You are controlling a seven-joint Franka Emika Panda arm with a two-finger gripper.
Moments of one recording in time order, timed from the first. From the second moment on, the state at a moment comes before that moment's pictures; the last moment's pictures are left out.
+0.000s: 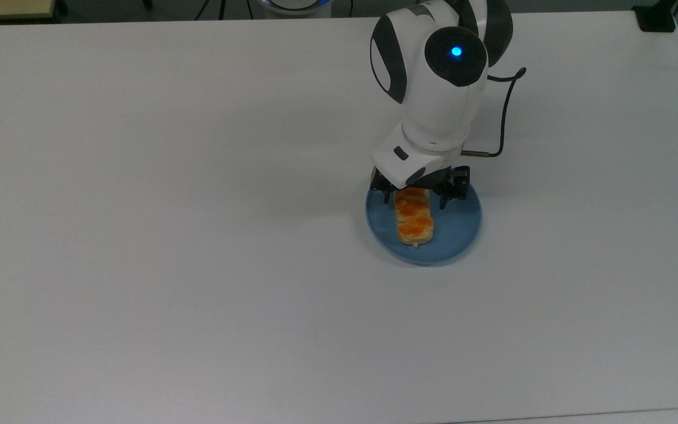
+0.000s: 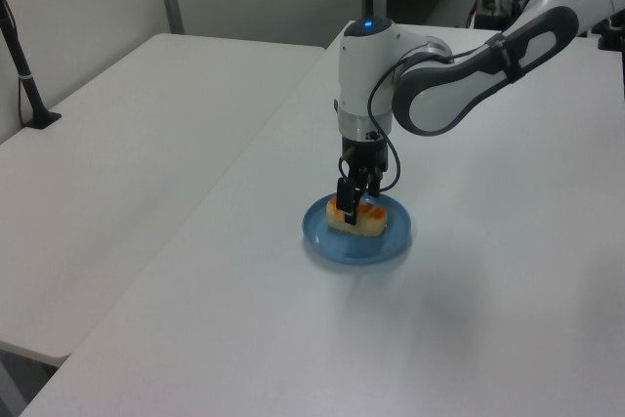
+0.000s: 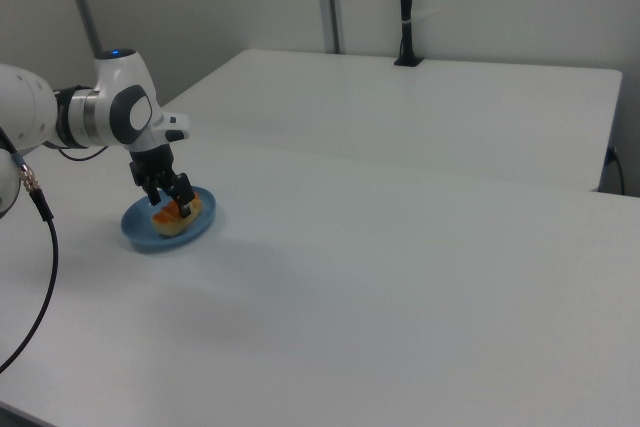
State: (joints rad) arm 0.32 0.55 0.05 -1.55 -0.05 2.15 0.48
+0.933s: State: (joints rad) arm 0.31 0.53 0.05 -1.51 -0.10 2.13 0.44
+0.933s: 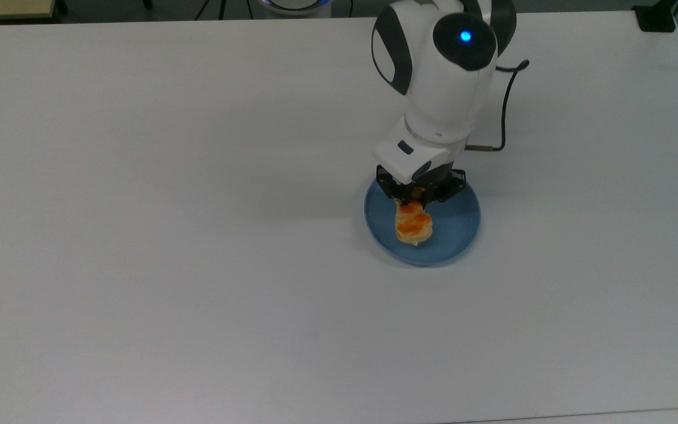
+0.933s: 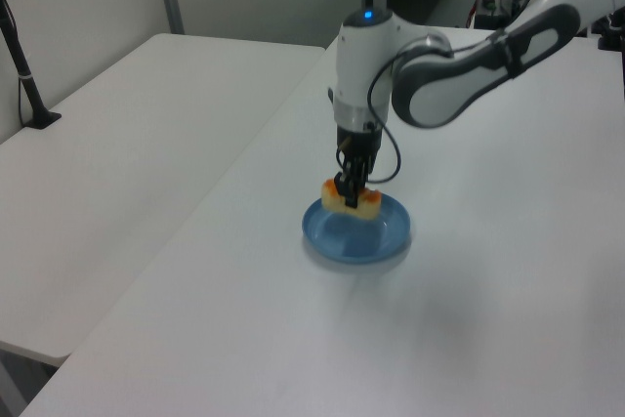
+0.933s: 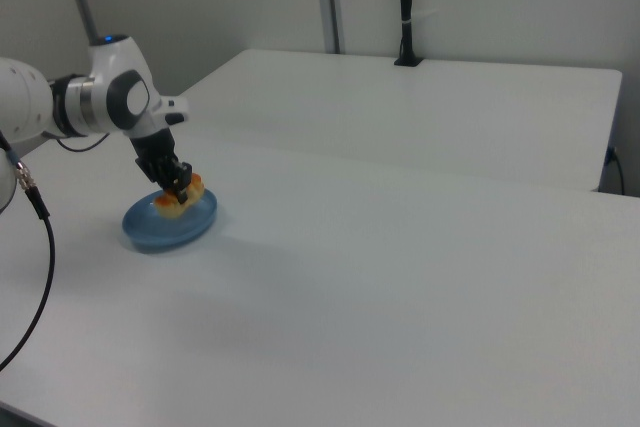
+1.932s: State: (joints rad) arm -0.26 0.50 -0.03 -1.48 -0.10 2.00 -0.31
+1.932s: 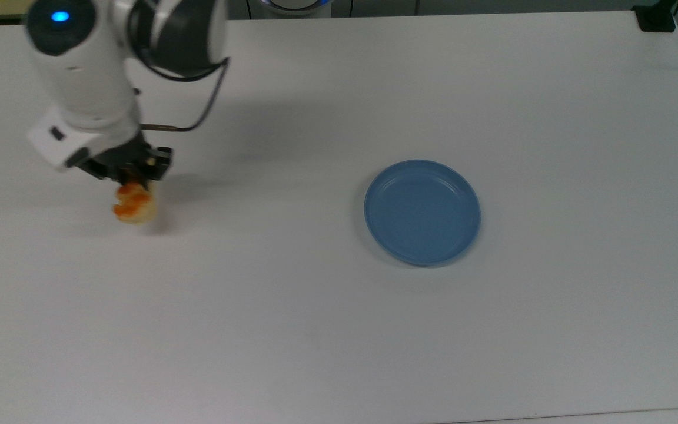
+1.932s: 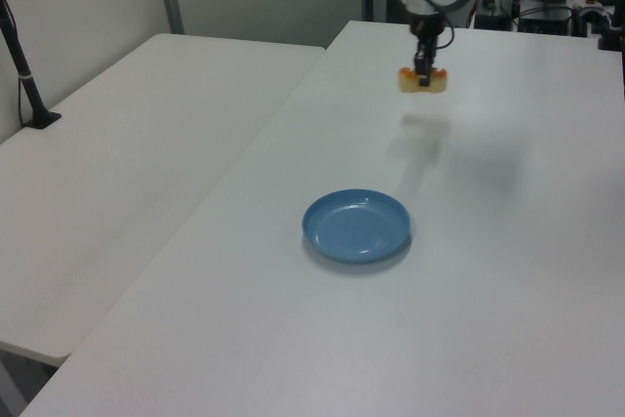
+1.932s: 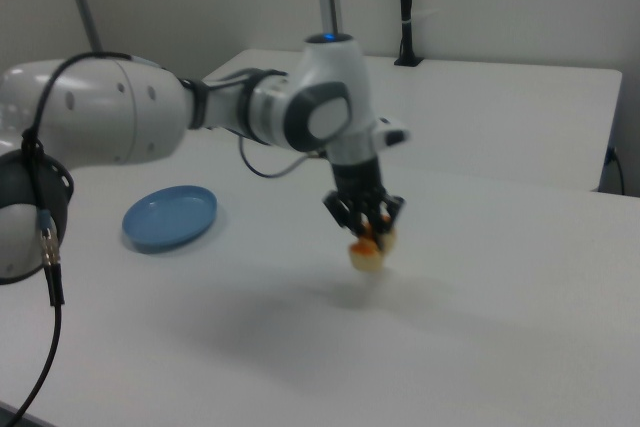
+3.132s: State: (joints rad) arm -0.38 0.64 -0.01 -1.48 -0.10 2.29 -0.46
